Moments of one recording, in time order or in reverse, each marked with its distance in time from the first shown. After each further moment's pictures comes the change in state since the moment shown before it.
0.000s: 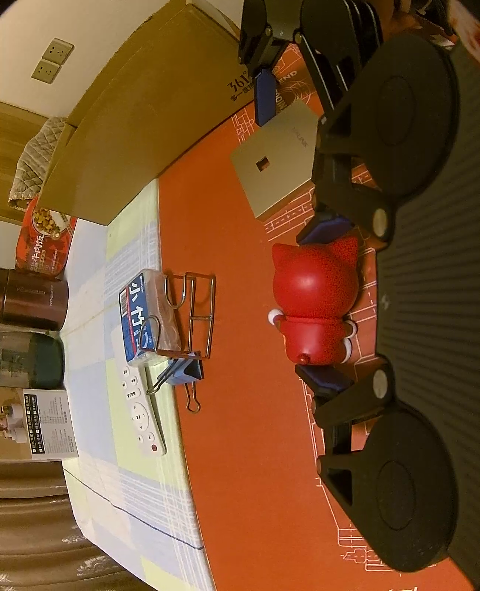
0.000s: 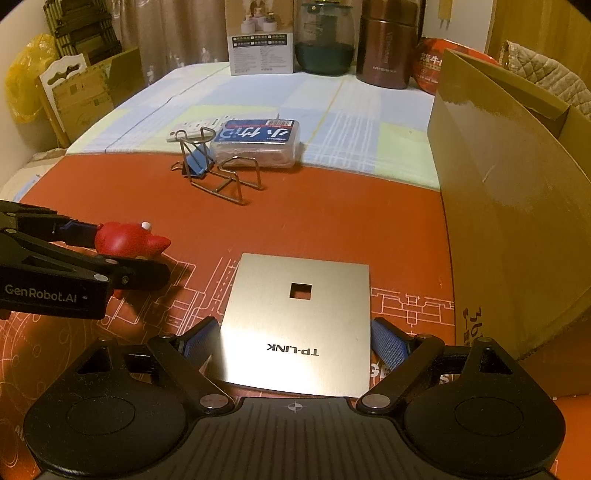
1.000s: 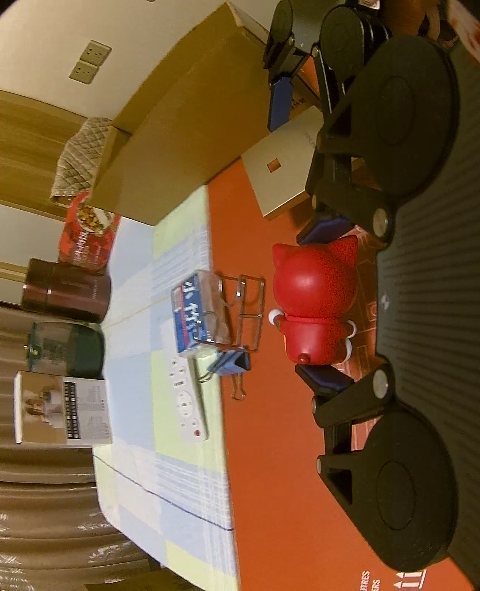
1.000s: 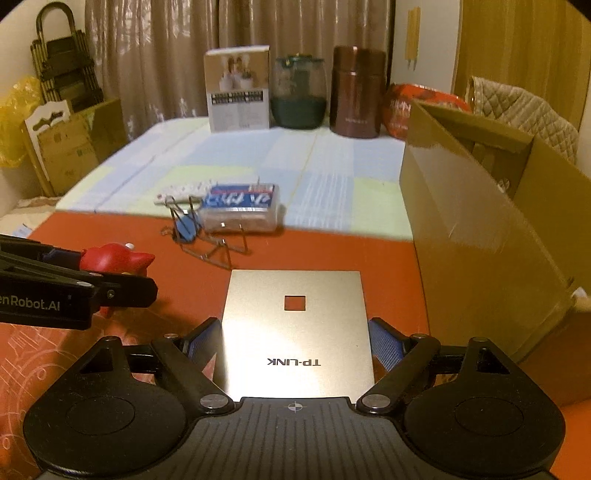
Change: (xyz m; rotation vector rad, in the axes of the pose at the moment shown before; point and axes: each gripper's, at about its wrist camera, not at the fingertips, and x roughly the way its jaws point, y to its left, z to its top) left arm -0.033 0.000 0.016 -0.042 -0.117 -0.003; right arm -0.024 0.008 0.014 0.054 -0.172 -0.061
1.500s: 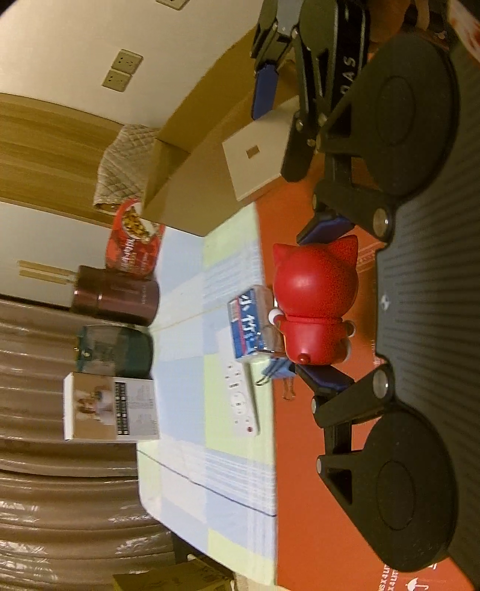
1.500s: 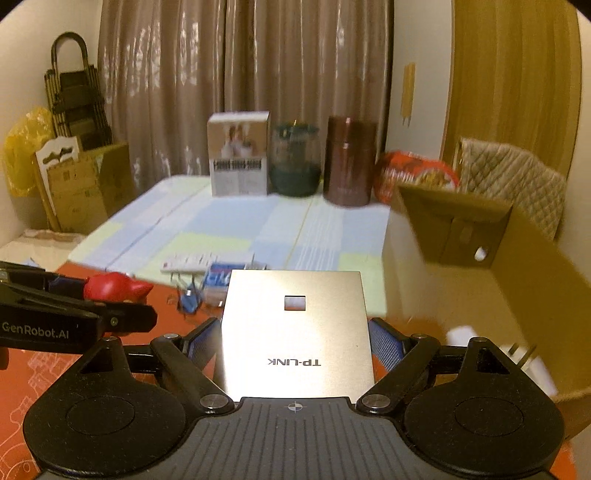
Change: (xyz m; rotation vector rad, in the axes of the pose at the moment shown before) left arm -0.035 -0.018 0.022 -0.004 -0.120 0.015; right arm -0.051 -0.010 0.037 -0.033 -0.168 -0.006
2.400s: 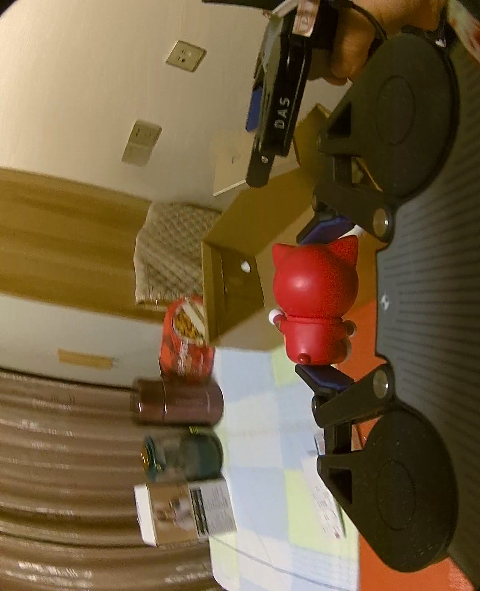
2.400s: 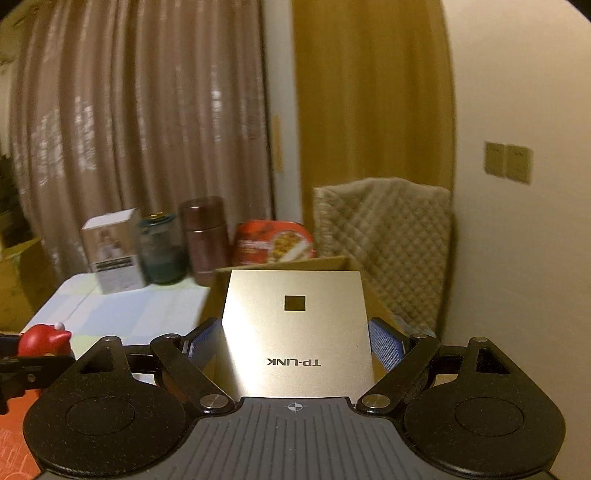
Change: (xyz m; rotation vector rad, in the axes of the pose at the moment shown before) left arm 0.002 -0.145 0.067 0.113 -0.099 -0.159; right arm -0.065 -0.163 0.038 0.225 -0.168 -0.226
